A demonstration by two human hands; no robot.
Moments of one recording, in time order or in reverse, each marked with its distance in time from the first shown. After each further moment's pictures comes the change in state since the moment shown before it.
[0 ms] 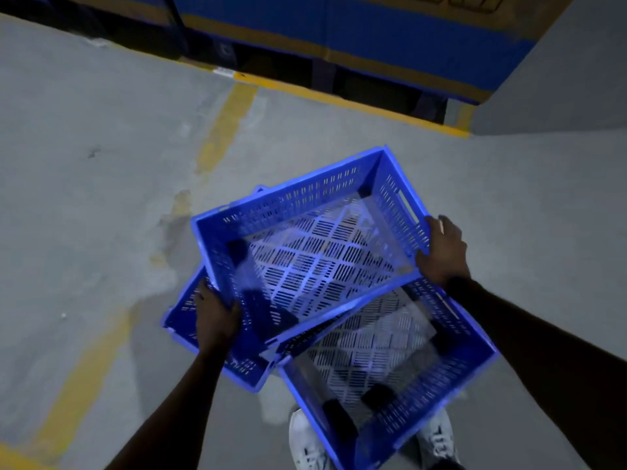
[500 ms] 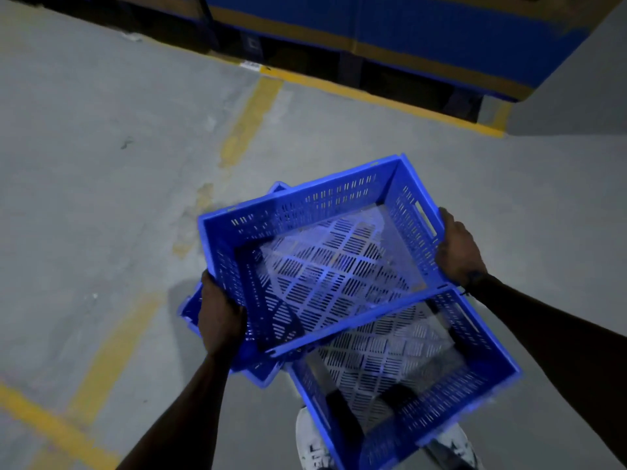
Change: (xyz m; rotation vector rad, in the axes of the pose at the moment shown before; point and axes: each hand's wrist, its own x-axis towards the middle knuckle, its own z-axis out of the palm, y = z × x) left_hand -0.019 0.015 -0.008 0.063 0.105 -0.006; right_hand 0.042 0.008 0.008 0.088 -0.088 -0.086
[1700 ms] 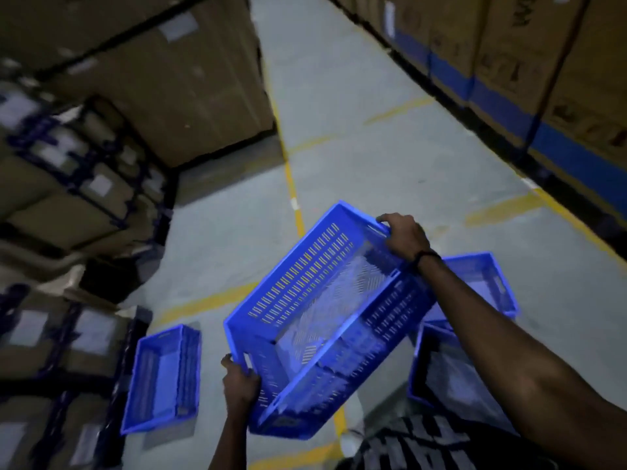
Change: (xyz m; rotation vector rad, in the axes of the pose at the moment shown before) left_hand -0.730 -0.030 -0.389 -0.359 0.550 -0.956; right_hand -0.521 -0.452 -0.297 -0.027 -0.467 -1.008
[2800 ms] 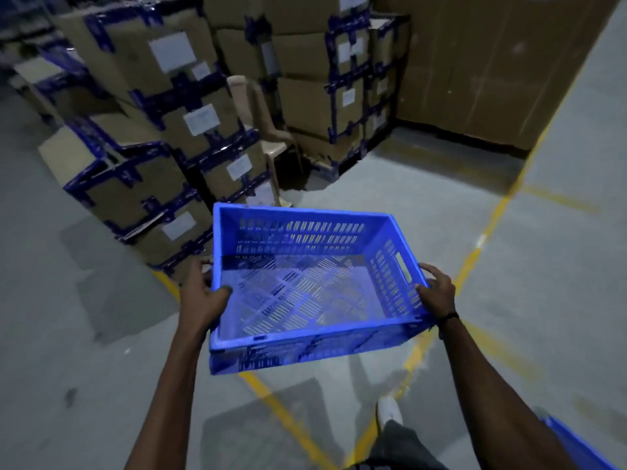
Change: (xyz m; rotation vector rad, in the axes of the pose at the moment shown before) left_hand 0.044 -0.150 -0.315 -0.463 0.647 -0.162; right_hand 0.062 -0.285 0.360 0.323 -0.361 -0.351
